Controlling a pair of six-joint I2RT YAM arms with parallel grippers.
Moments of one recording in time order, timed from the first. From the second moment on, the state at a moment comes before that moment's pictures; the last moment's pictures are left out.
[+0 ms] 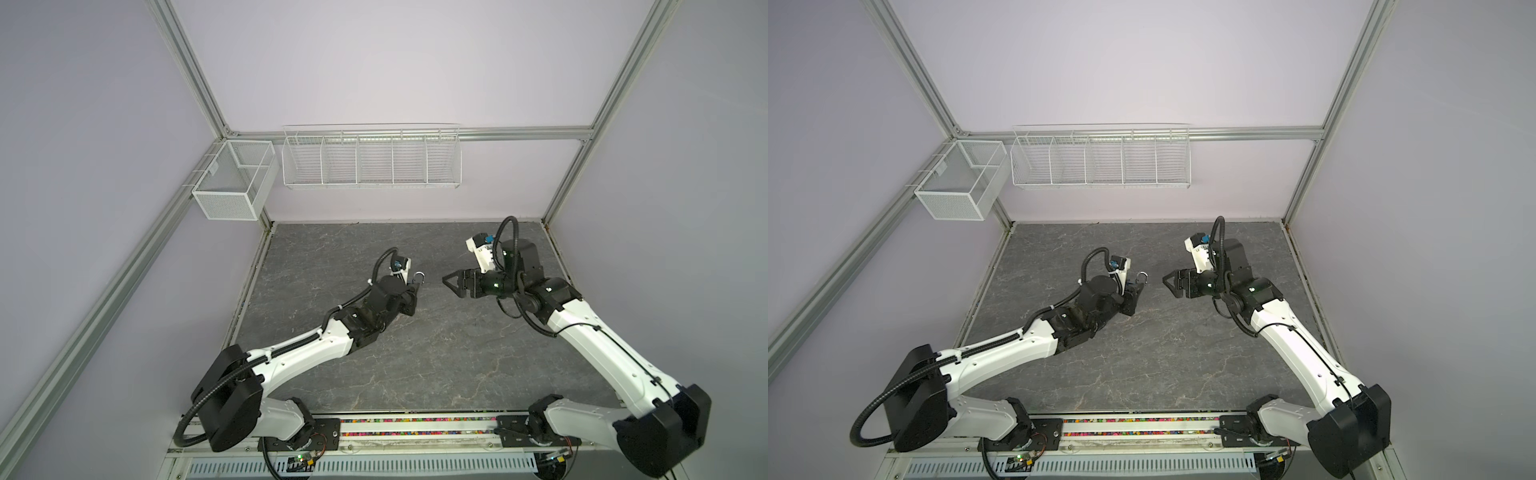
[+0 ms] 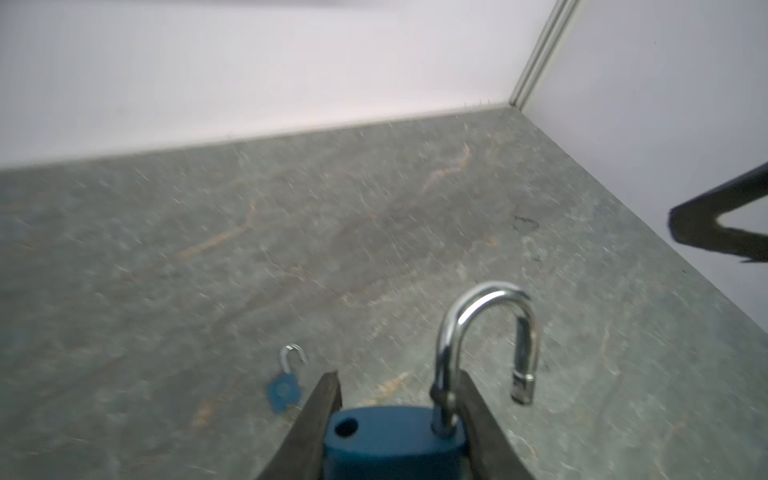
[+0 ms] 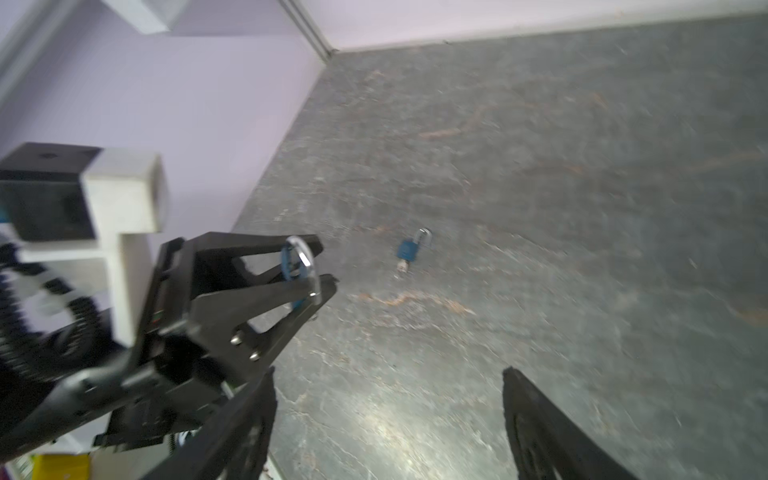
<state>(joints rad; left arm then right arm) -0.93 1.43 0.93 0.01 -0.26 -0.38 0.40 1.20 1.05 -0.54 -0.40 0.35</state>
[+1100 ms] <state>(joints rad) -0.98 2.05 1.42 -0.57 -0.21 -0.64 0.27 1.14 0.79 -0.56 -0.24 0.46</state>
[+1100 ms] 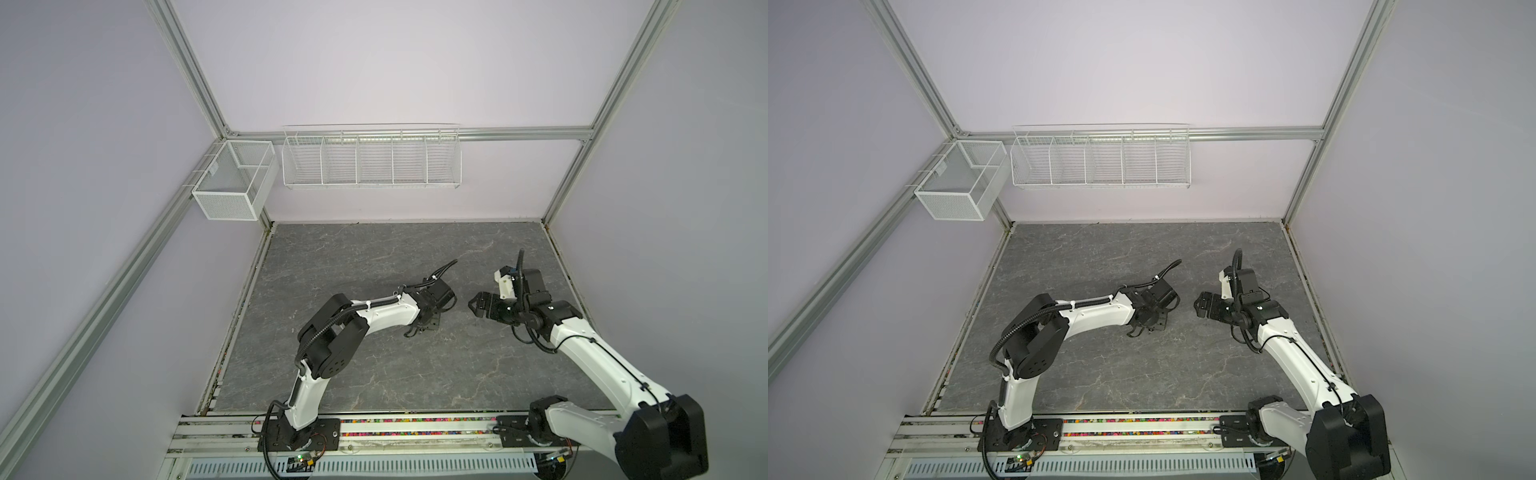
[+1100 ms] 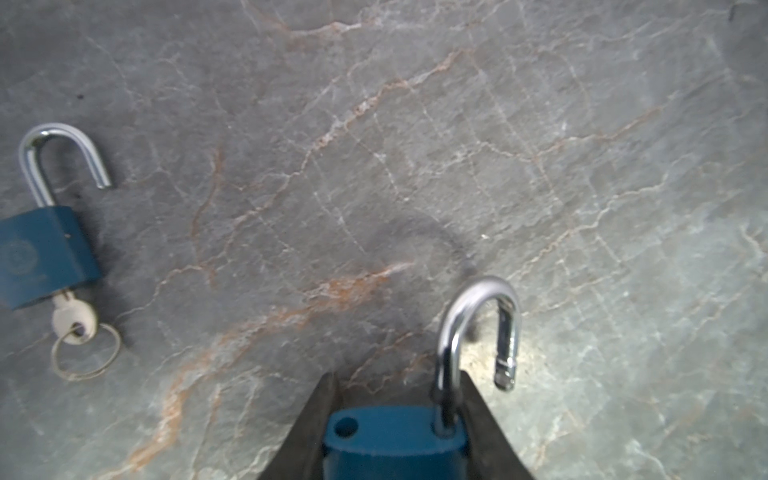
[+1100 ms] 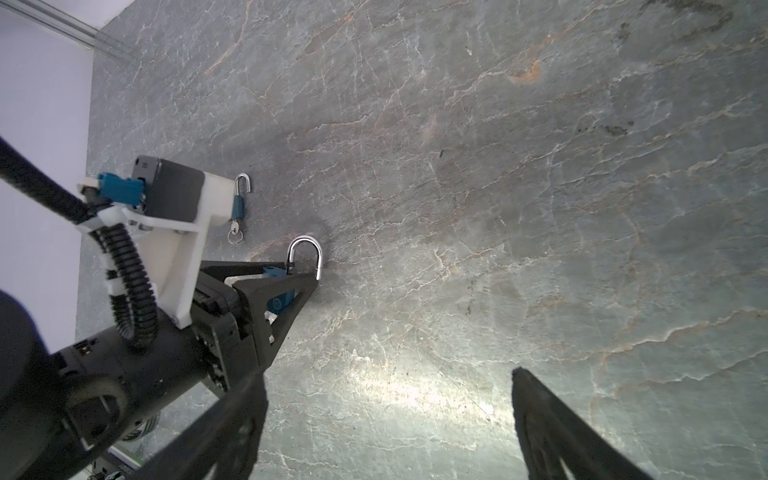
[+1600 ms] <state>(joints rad) -0.96 1.75 1.42 -0.67 -0.26 -0.63 0.19 1.12 0.81 -0.56 0.16 0.43</state>
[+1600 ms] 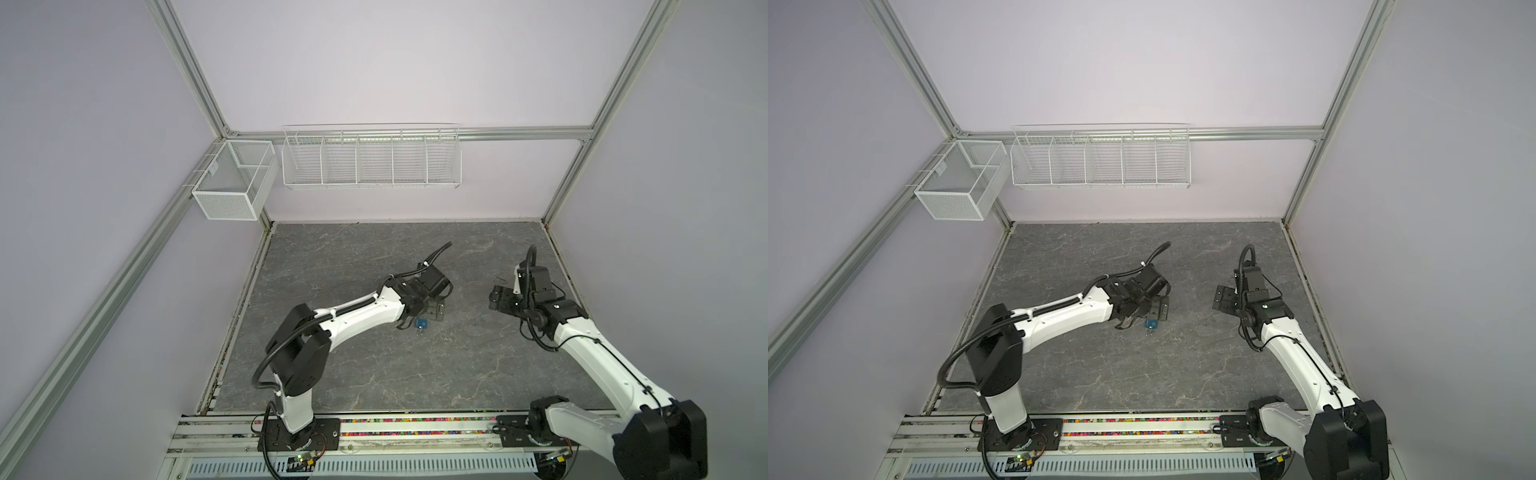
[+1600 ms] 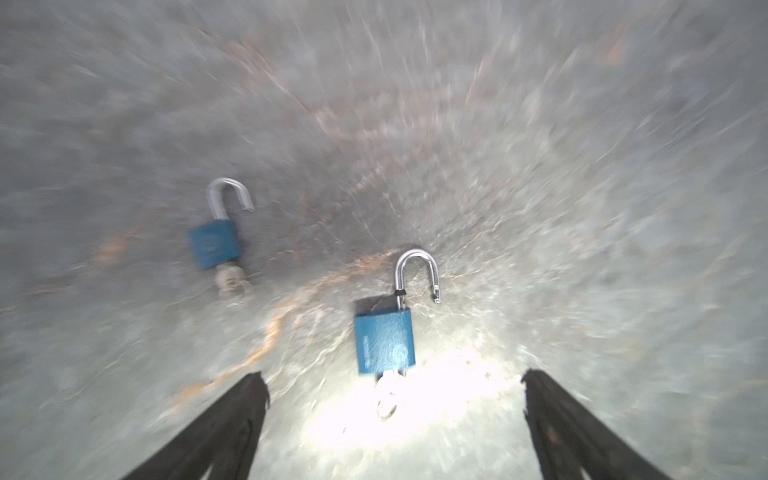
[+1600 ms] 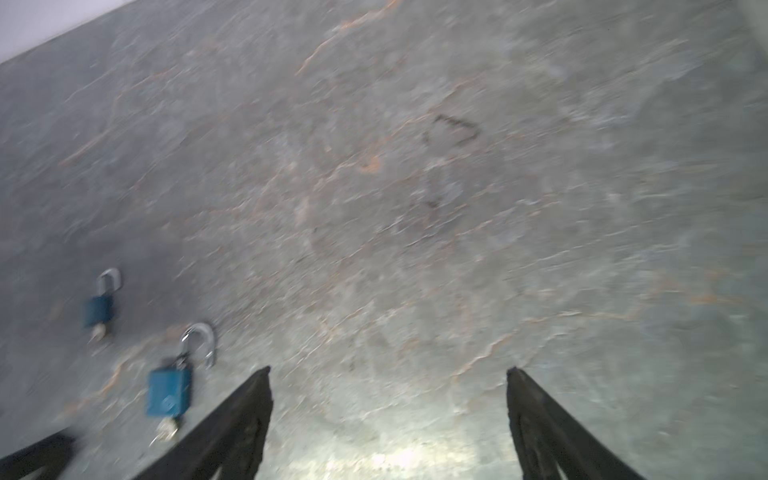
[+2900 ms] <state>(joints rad) -0.06 1.38 0.36 0.73 -0.31 -0.10 0.00 1.53 0.38 0.75 0.09 0.01</state>
